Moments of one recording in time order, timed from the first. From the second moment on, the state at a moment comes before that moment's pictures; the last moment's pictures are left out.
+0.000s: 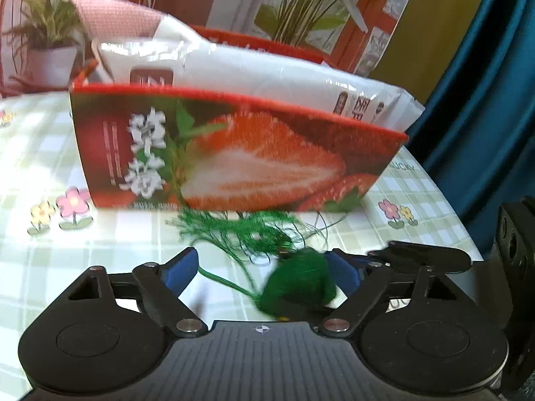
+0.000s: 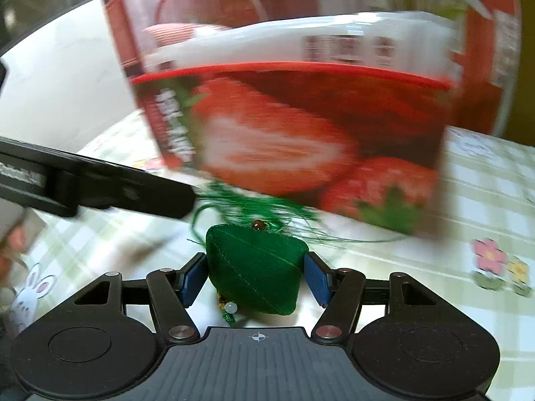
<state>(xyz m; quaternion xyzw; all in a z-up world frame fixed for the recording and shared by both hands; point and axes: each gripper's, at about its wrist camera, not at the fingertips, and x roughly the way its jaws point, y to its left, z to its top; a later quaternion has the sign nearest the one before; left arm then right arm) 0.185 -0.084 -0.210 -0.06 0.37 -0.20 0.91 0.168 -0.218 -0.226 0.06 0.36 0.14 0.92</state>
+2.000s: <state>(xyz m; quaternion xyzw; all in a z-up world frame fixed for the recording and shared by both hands) 0.228 -0.063 -0.054 -0.11 0.10 -0.27 0.95 0.226 -0.191 -0.038 -0.09 0.09 0.11 0.99</state>
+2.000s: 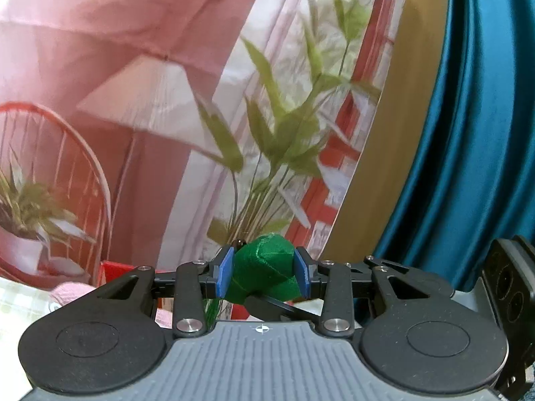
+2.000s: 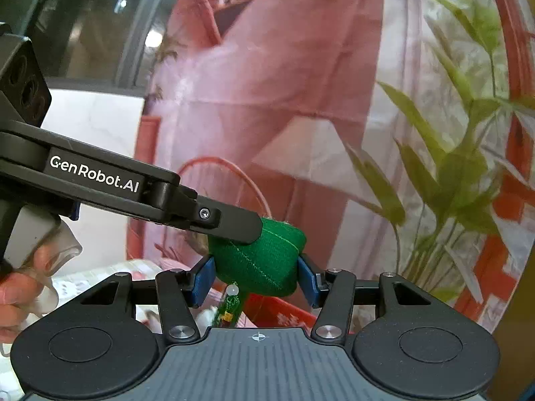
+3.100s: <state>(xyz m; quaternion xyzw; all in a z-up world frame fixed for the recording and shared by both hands) 0.276 -0.040 -0.090 -0.05 0.18 -0.13 0.97 0.303 -0.231 -0.104 -0.04 0.25 -0.04 0.97</state>
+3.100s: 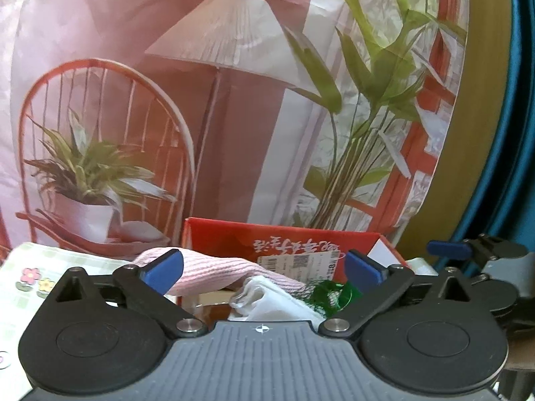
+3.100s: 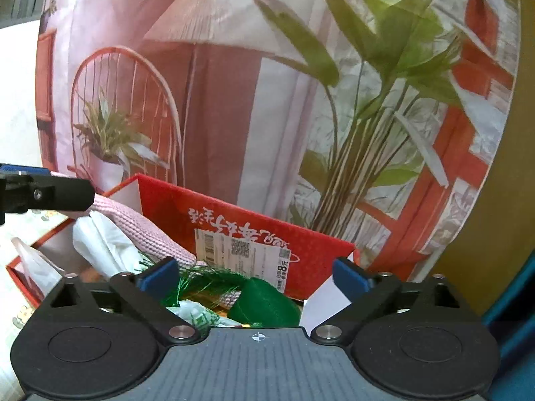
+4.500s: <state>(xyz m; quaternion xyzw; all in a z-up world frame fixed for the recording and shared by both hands) 0.022 -0.082 0.056 0.03 0.06 -0.02 1.00 0.062 -0.235 0.049 0.08 0.12 -0.09 0.99</state>
